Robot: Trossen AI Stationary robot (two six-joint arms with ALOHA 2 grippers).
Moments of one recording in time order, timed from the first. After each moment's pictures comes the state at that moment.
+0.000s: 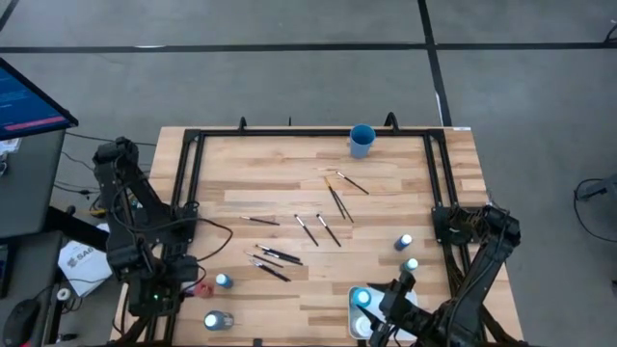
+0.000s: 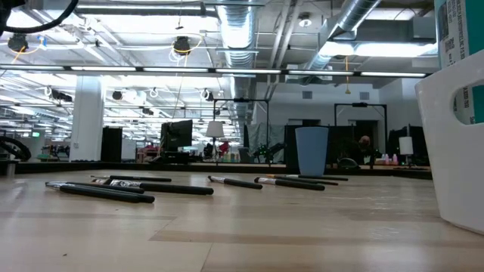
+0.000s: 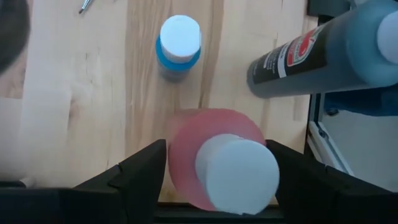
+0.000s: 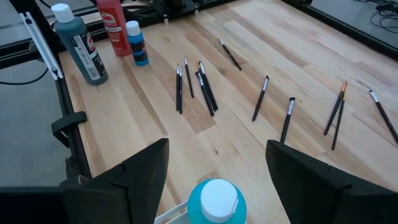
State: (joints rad) left arm -1.26 1.17 0.89 -1.00 -0.32 -1.34; right arm 1.00 1.95 1.80 -1.31 1.01 1.48
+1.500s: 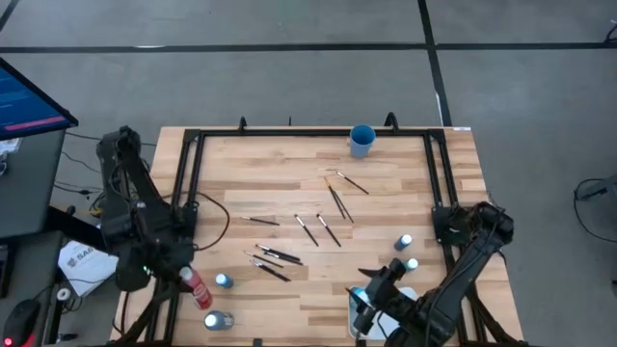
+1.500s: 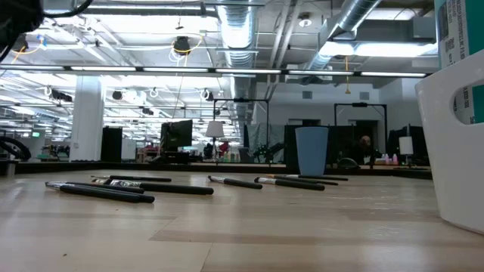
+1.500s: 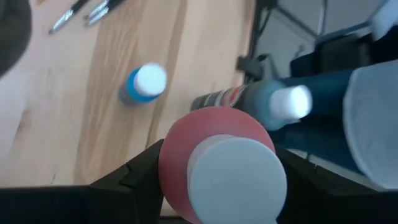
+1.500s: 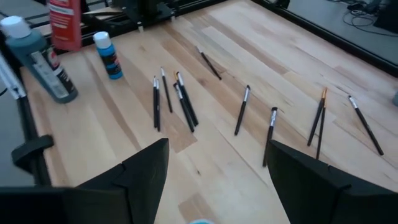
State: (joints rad) left arm -1.21 0.92 0.87 -0.92 -0.37 -1.42; right arm 0.89 1.95 1.80 -1.31 1.02 1.46
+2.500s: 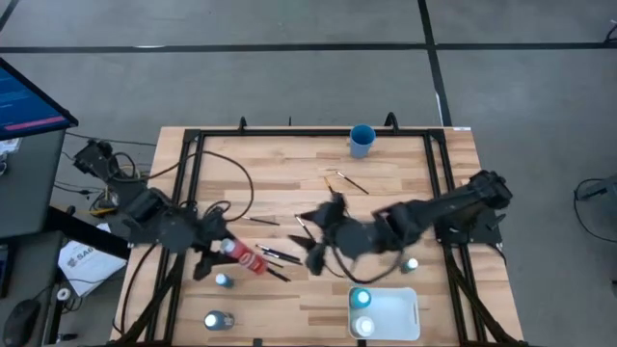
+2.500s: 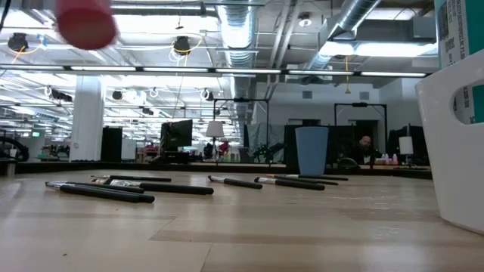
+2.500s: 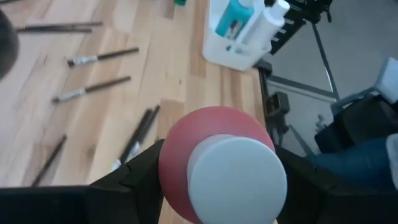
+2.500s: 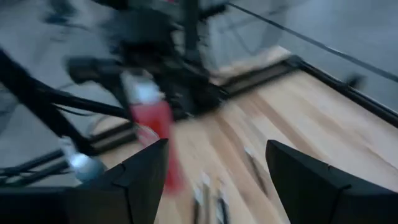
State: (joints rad) left arm -0.65 0.96 0.97 -0.70 -0.33 -0.67; right arm 0.41 1.77 1.80 -0.50 0.61 0.50
